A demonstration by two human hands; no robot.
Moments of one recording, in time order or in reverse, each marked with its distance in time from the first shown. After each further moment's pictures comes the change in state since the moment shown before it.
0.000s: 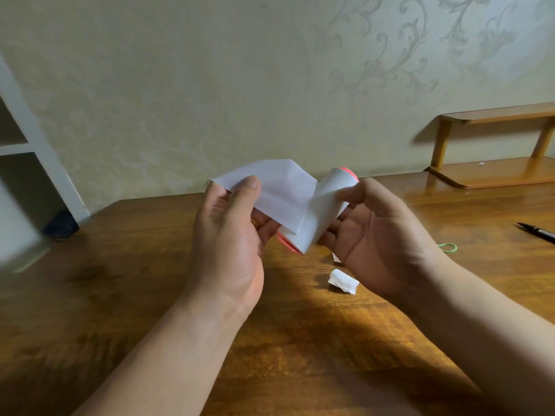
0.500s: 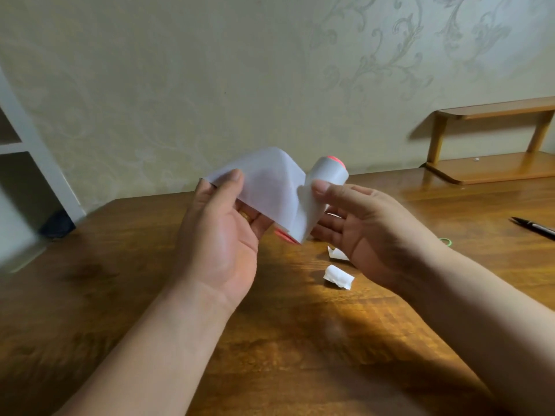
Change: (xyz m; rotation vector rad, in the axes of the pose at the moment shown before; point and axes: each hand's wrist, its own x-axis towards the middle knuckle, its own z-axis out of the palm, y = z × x) left_hand -0.001 0.014 0.005 -0.133 -0.010 -0.119; right_hand 0.003 -0.004 -0.004 -0.190 0.149 0.035
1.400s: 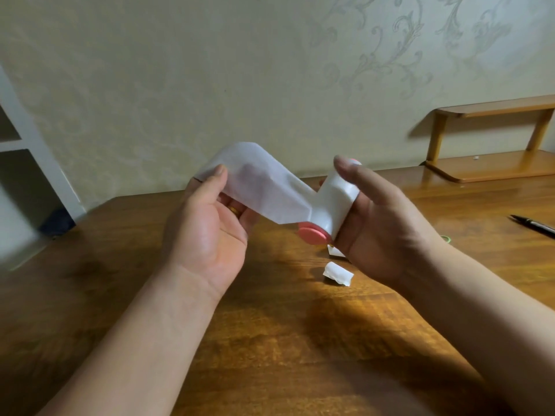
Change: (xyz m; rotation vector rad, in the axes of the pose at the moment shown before) left_hand 0.019 0.005 -0.021 -0.073 0.067 -0.068; right_hand -0.009 -0.007 0.008 0.132 0.040 0.047
